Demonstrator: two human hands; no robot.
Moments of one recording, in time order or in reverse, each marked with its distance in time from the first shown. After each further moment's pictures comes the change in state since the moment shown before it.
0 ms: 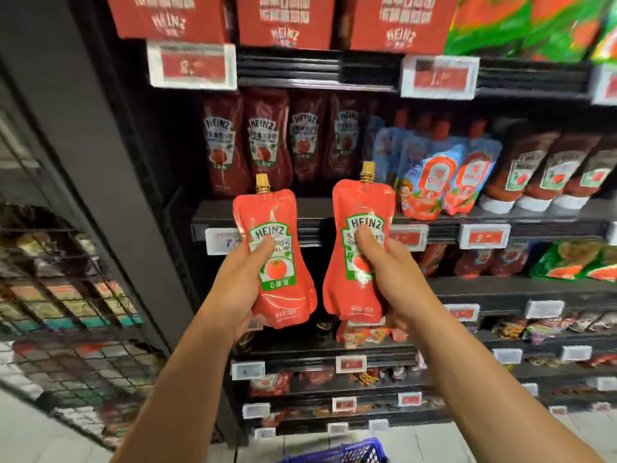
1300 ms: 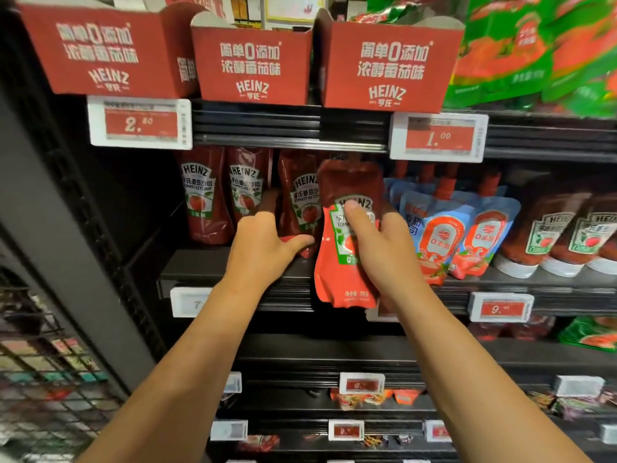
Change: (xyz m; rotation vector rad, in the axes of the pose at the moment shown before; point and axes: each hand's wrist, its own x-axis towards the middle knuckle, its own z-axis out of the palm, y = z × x) left_hand 0.136 0.052 0.063 1.142 0.410 0.547; right_hand 0.114 -0.060 -0.009 -0.338 0.245 -0.236
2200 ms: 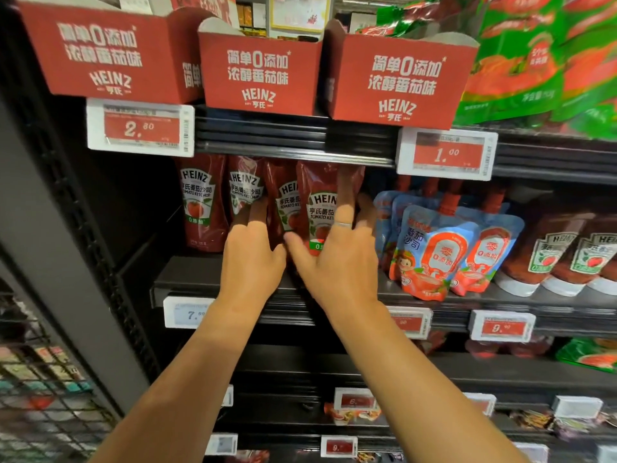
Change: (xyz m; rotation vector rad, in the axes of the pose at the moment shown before) left_hand -0.008 0.001 0.000 0.055 0.077 -0.124; right_hand -0.003 0.004 0.060 -0.727 0.273 -0.448
